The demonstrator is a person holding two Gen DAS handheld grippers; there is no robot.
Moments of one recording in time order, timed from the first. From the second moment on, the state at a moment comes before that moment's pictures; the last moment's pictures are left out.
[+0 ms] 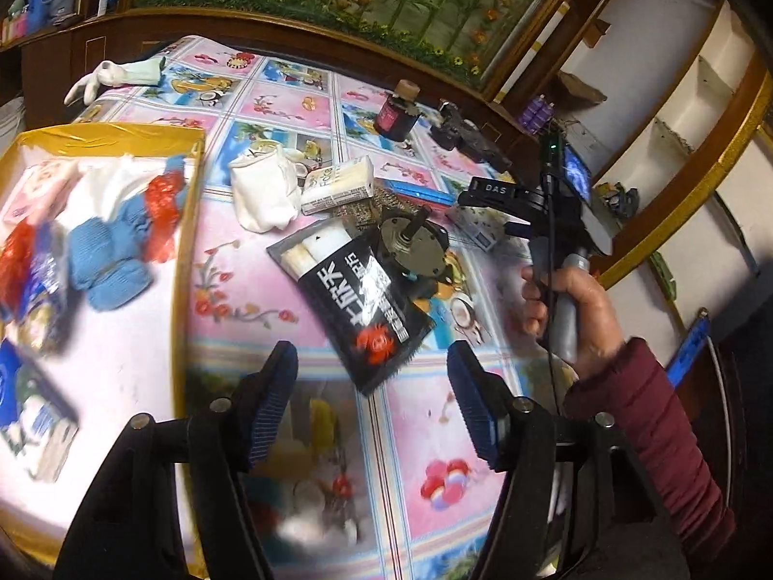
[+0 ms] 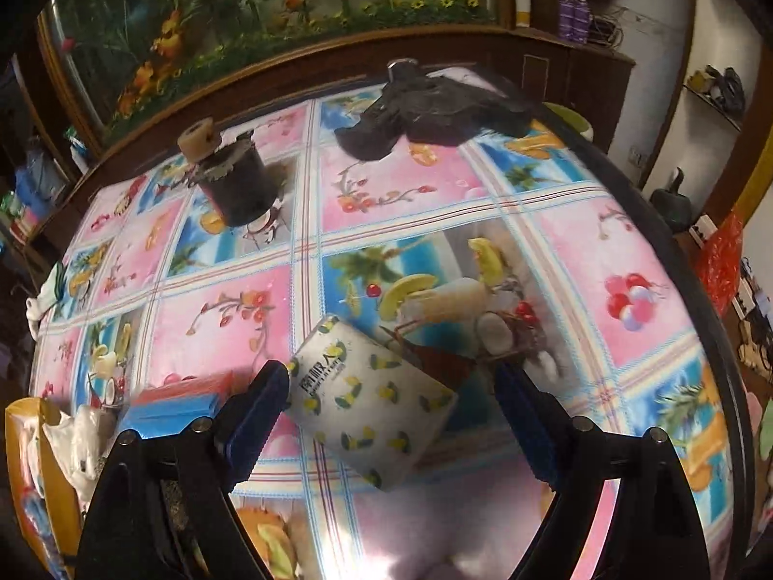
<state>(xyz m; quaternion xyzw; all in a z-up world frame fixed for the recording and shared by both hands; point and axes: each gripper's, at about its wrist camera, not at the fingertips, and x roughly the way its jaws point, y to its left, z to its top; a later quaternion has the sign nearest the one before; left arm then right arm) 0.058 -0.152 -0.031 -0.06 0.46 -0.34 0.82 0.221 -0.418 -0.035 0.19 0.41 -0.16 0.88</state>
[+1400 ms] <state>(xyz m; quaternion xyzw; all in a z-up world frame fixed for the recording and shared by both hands) 0.023 -0.155 -0.028 -0.05 0.43 -0.35 0.83 0.130 -0.385 -0.042 0.17 0.39 -0.11 0.90</state>
